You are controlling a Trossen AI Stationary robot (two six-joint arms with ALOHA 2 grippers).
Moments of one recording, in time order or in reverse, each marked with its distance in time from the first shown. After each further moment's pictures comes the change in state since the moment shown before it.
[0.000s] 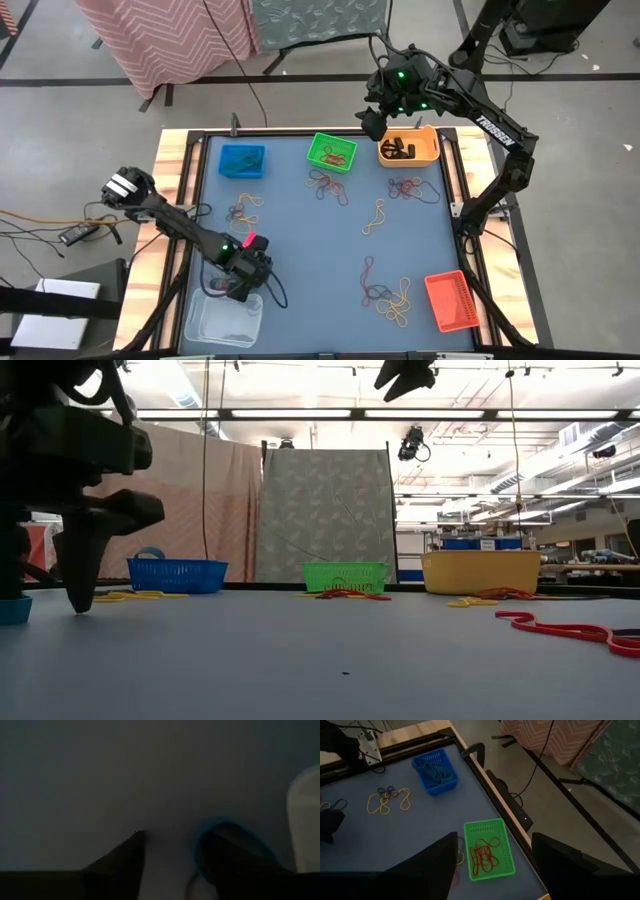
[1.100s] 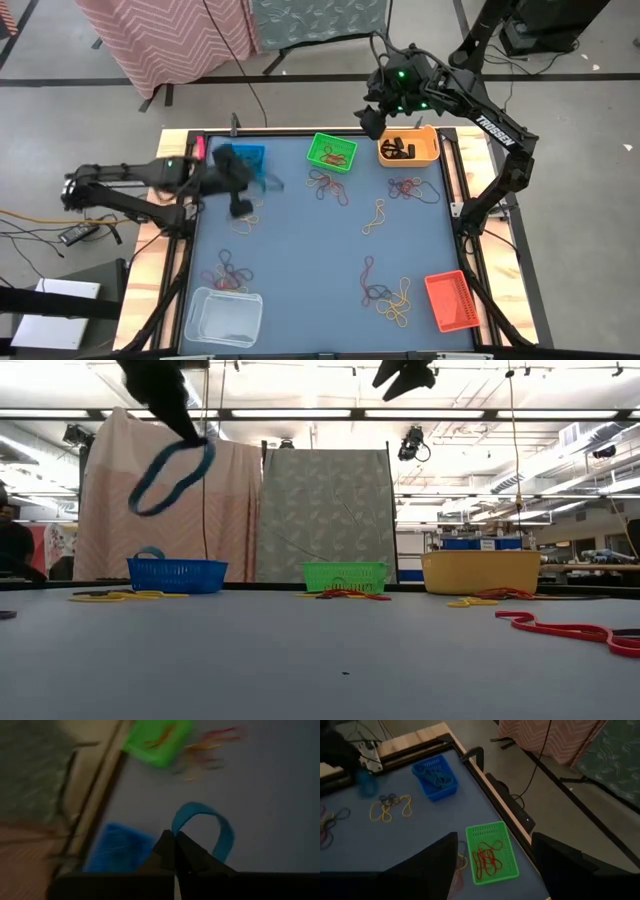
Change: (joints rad) left arm 0.584 -0.491 0.348 -0.519 -0.370 0.134; right arm 0.000 0.000 0.000 0.017 0.004 0.047
